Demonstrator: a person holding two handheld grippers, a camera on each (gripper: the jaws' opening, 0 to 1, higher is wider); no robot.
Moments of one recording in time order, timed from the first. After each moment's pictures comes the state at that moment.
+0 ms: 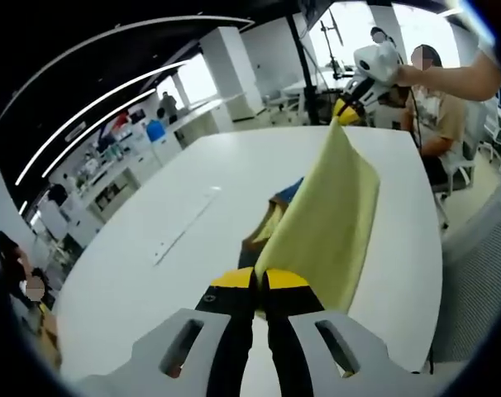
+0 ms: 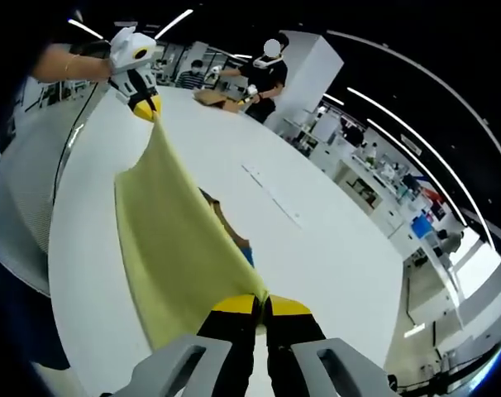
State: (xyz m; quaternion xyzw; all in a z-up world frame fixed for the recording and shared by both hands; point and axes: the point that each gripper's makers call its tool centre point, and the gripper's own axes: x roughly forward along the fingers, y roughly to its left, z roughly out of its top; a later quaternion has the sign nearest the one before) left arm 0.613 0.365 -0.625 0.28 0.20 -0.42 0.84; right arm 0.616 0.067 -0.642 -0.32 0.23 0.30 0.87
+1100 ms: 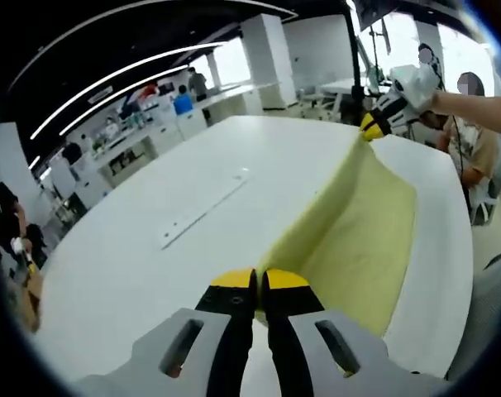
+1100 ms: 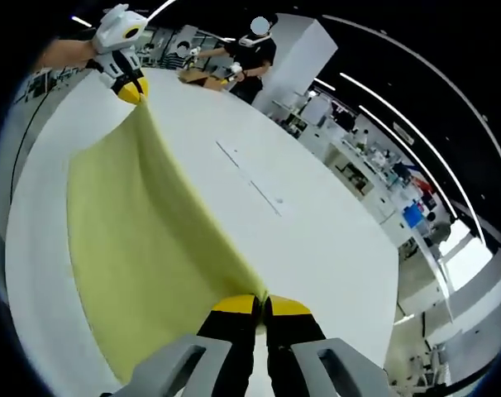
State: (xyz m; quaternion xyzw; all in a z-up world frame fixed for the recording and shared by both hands) left arm 0.702 0.377 -0.673 0.21 0.26 -0.36 0.87; right arm 0.704 0.073 -0.693 -0.35 0.26 0.27 0.86
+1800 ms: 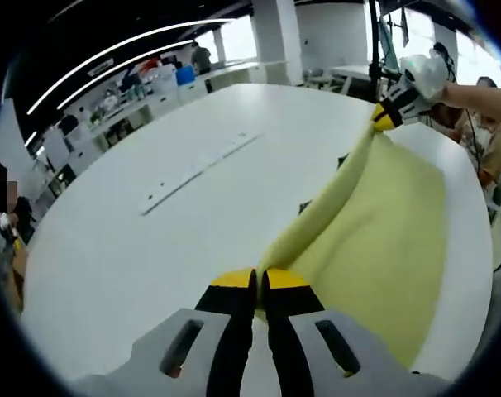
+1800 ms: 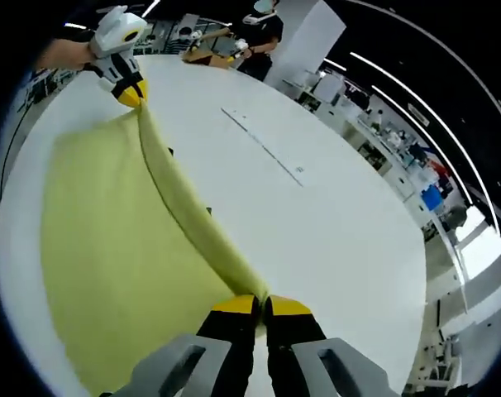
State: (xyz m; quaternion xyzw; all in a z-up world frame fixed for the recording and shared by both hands) left arm 0.735 0.382 -0.752 0.20 0.32 -0.34 0.86; right arm 0.734 0.075 -0.759 -0.33 0.32 0.28 0.84
